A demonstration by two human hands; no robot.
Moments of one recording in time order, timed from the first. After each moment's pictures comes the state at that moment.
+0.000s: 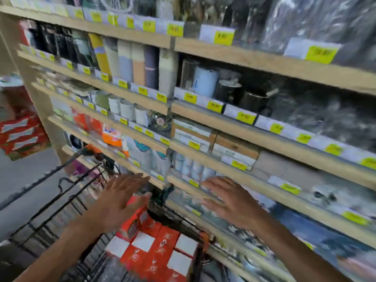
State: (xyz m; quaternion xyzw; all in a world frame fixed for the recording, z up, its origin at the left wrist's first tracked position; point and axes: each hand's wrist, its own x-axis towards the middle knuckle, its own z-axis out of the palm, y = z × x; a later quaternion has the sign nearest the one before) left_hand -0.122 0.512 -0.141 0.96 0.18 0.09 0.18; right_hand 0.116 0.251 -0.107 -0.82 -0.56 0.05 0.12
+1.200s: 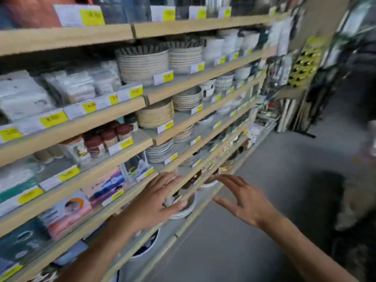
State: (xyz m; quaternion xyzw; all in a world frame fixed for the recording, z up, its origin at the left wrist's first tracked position) left_hand 0.129 -0.333 -0.144 0.81 -0.54 -0.08 0.22; right_hand -0.058 -0.569 -0.148 -0.97 0.14 -0.09 0.18
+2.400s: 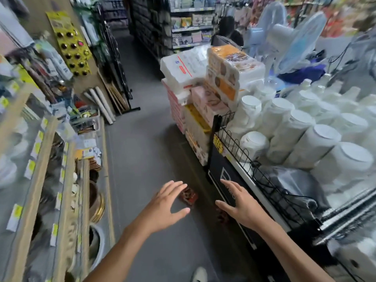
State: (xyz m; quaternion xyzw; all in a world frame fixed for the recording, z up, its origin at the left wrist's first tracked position) left_hand 0.061 -0.867 -0.272 0.41 -0.87 -0.25 0.11; right_hand -0.226 -0.783 -0.254 -0.65 0.70 -0.14 0.25
